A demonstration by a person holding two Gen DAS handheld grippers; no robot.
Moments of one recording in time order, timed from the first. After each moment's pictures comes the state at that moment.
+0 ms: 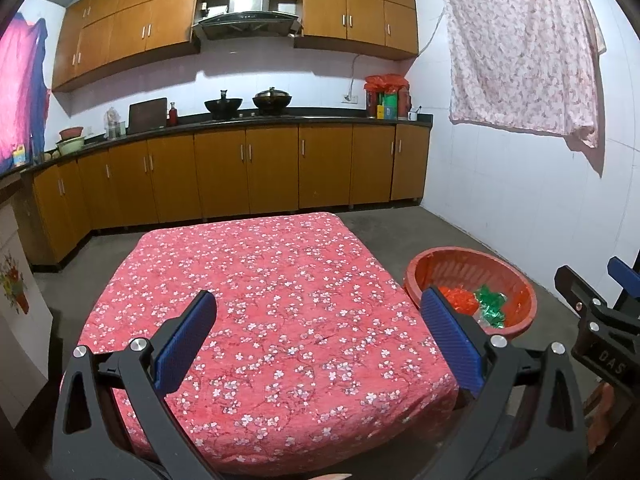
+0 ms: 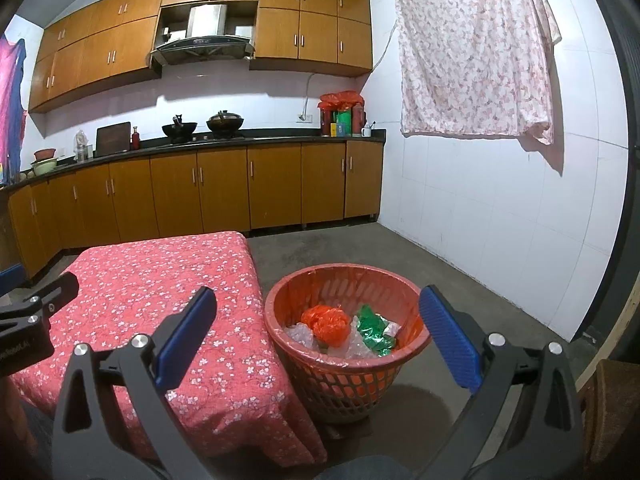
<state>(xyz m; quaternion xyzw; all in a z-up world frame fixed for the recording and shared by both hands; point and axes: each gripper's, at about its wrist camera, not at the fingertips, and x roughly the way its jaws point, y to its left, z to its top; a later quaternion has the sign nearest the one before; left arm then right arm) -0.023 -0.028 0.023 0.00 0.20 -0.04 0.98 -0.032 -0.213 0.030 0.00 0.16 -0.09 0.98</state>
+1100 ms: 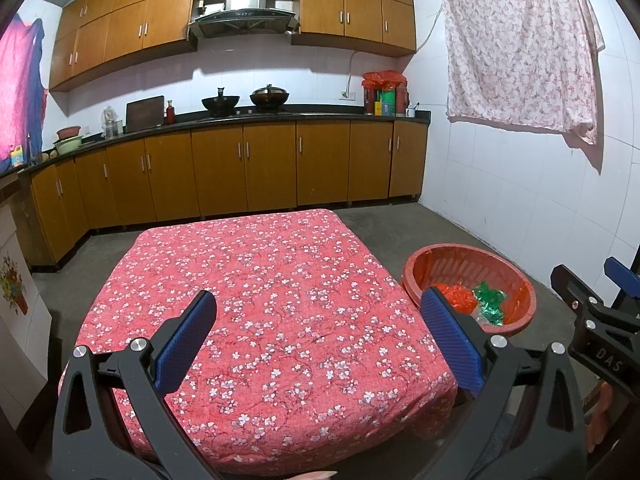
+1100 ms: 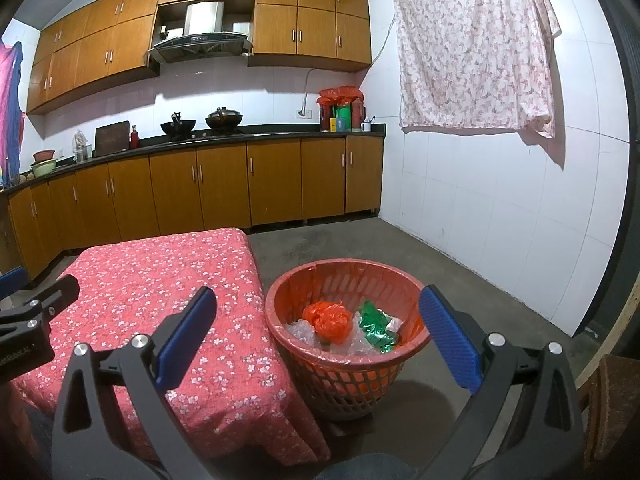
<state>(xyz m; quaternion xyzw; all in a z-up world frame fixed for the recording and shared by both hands) -0.023 -0.031 0.023 0.00 0.20 -0.04 0.98 -0.028 -0.215 0.025 0.01 0.17 -0.09 0.98</state>
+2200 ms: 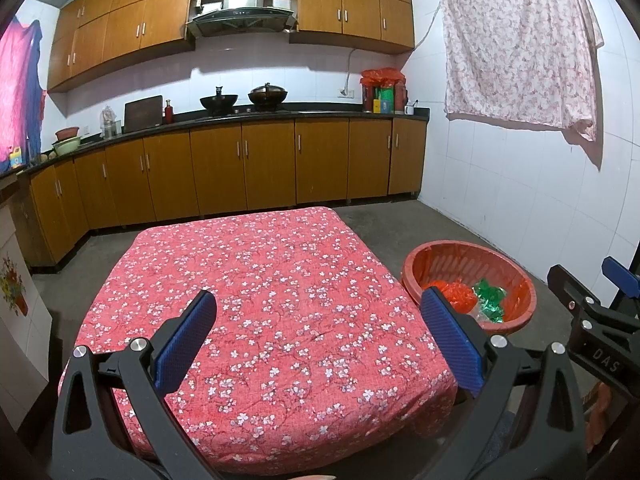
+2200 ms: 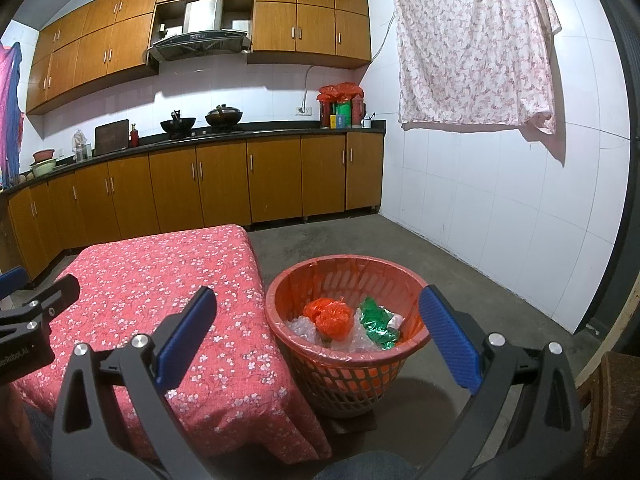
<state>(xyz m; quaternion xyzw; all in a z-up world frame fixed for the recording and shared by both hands) -0.023 -0.031 0.018 0.01 0.21 -0.05 0.98 -0.027 -0.213 0.022 0.01 0.17 -0.09 0.98</state>
